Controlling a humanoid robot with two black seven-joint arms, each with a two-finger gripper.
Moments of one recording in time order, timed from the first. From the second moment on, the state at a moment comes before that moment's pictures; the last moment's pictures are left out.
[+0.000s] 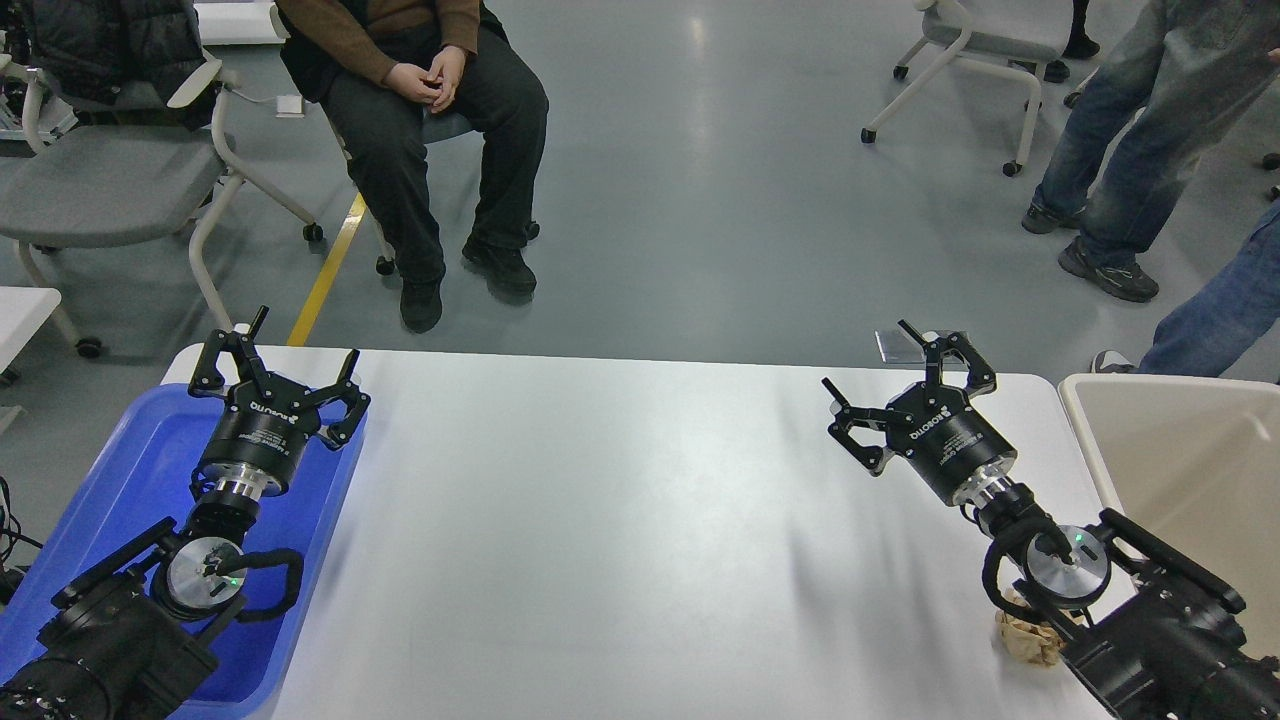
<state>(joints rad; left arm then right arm) -0.49 0.34 -0.89 -0.55 -0.07 -0.64 -0.50 0.52 -0.27 0.79 0.77 0.28 0.50 0.08</state>
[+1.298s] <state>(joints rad) -0.49 0.34 -0.89 -0.55 -0.08 -0.64 -0.50 0.59 -0.48 0.78 0.90 -0.26 0.57 0.08</state>
